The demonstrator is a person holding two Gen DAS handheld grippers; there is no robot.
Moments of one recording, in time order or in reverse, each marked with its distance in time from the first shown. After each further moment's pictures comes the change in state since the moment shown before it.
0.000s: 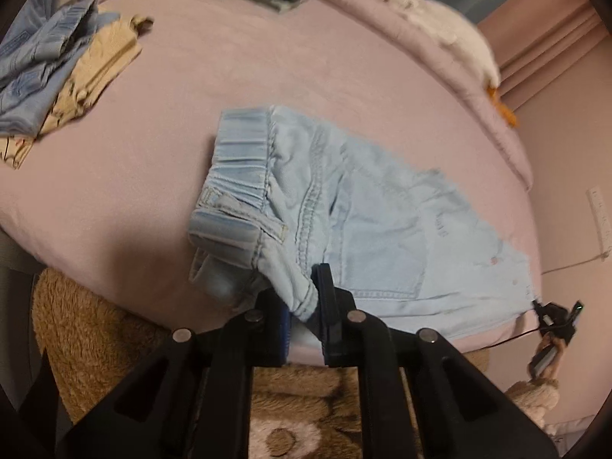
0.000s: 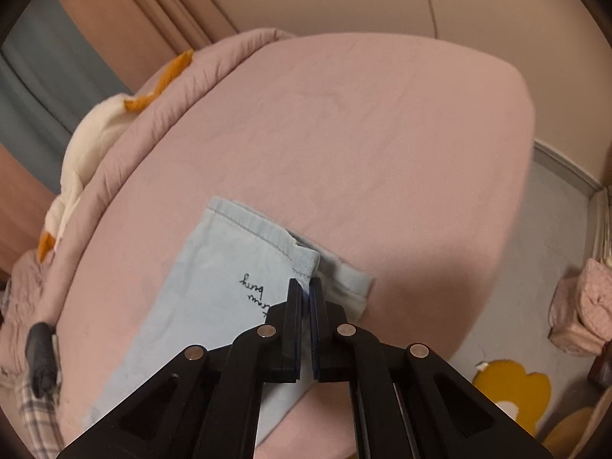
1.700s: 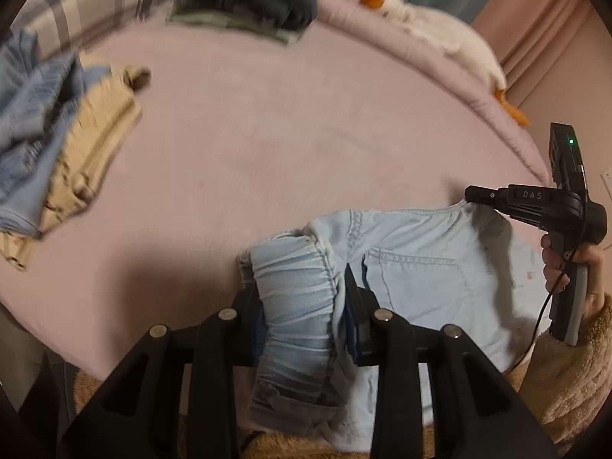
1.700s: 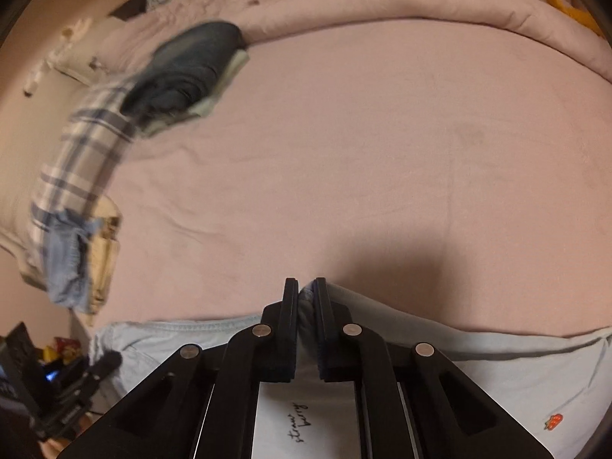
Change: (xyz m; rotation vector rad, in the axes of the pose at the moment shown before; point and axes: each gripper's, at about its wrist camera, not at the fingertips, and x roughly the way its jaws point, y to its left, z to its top) left arm 0.026 0.041 0.056 0.116 -0.097 0.052; right arm 0.032 0.401 -0.222 -0.913 0.525 0.384
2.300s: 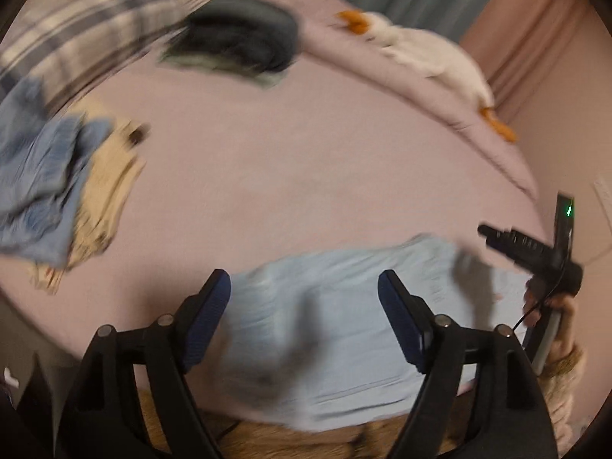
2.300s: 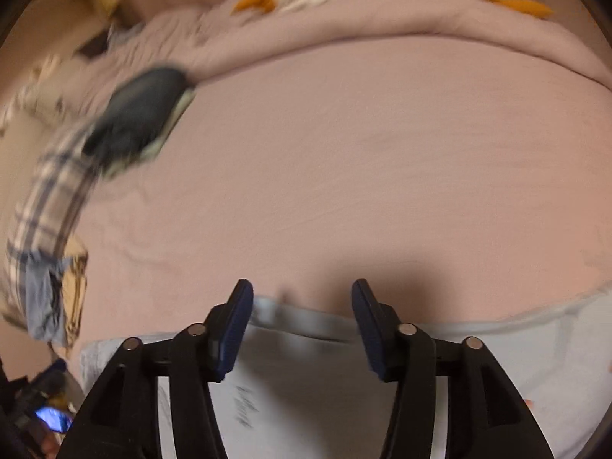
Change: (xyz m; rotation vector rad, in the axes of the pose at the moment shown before) left arm -0.066 -0.047 0.029 0.039 -0.089 -0.048; right arm -0.073 -0.067 -0.029 0.171 -0.203 -0.093
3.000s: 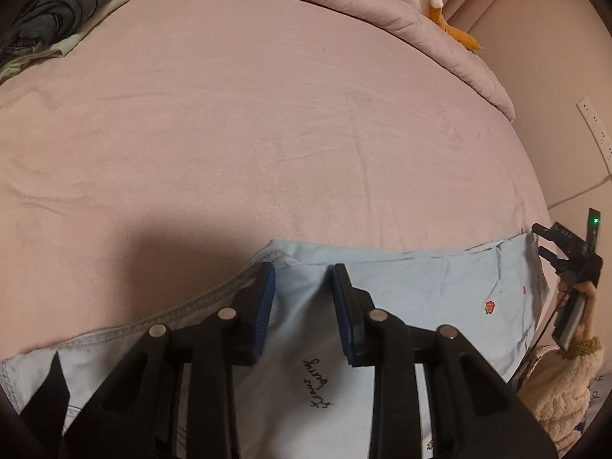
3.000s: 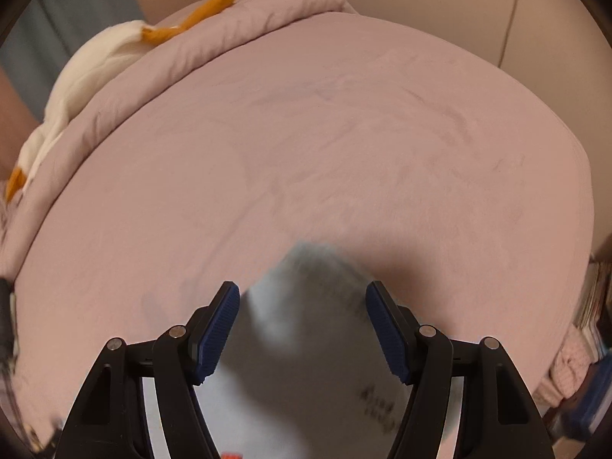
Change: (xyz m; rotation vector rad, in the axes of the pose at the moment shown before) left arm 0.187 -0.140 0.011 0.165 0.262 -0.108; right arm -0.087 -0.331 -0.001 0.526 -0.124 -0.459
